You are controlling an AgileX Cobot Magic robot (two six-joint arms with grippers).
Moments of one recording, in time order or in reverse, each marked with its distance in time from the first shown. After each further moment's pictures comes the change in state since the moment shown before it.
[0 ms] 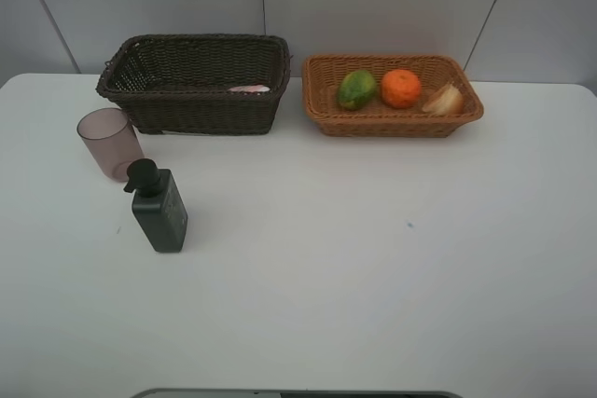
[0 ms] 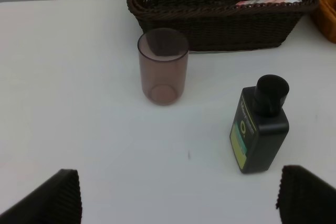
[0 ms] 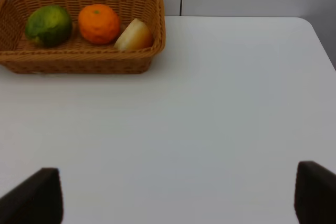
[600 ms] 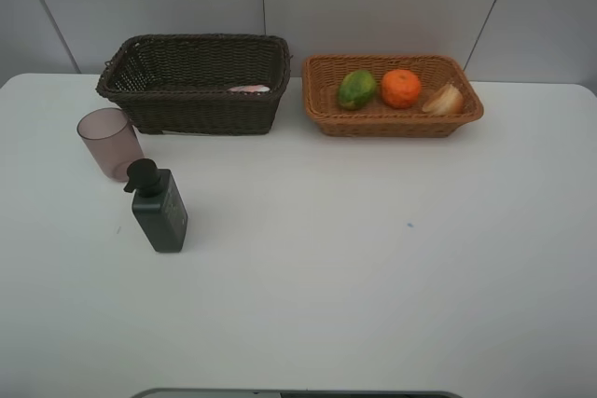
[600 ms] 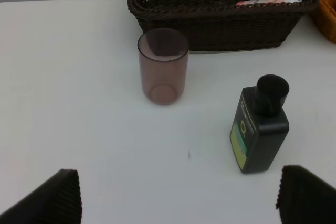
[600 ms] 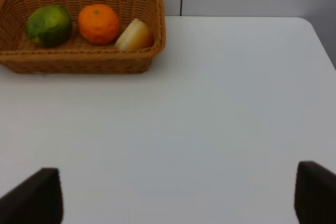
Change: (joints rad) left arm 0.000 0.000 0.000 0.000 0.000 0.000; right arm 0.000 0.000 0.000 0.001 0.000 0.000
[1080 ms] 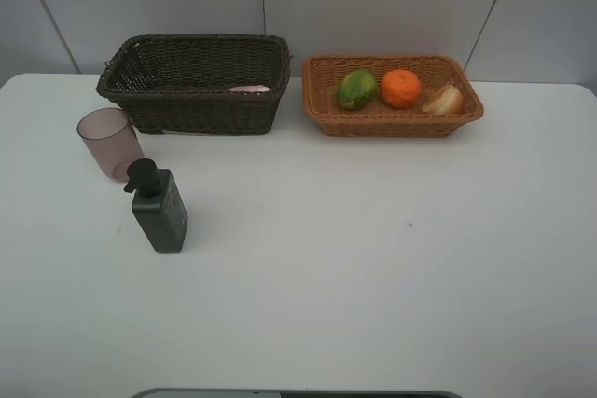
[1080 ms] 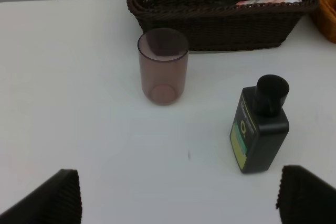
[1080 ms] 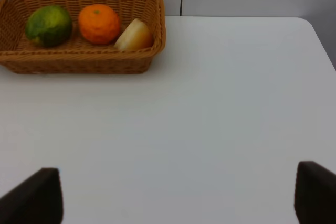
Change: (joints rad) left arm 0.000 0.000 0.000 0.000 0.000 0.000; right arm 0.000 0.000 0.000 0.000 0.000 0.000
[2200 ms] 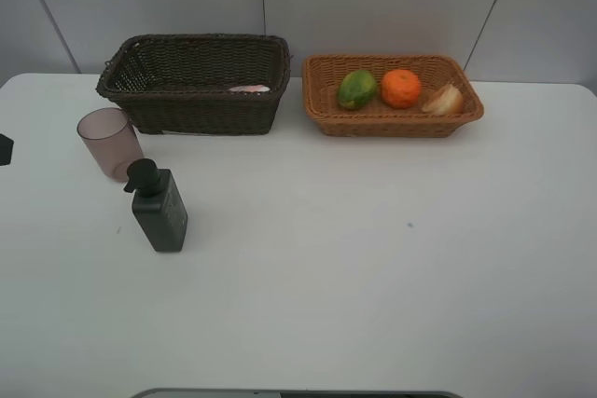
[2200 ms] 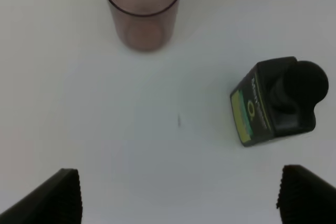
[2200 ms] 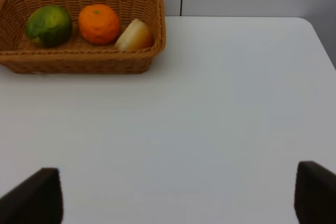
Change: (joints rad) left arm -0.018 0.842 -0.132 -0.061 -0.241 0.070; right arm 0.000 0.000 0.000 0.000 0.000 0.000
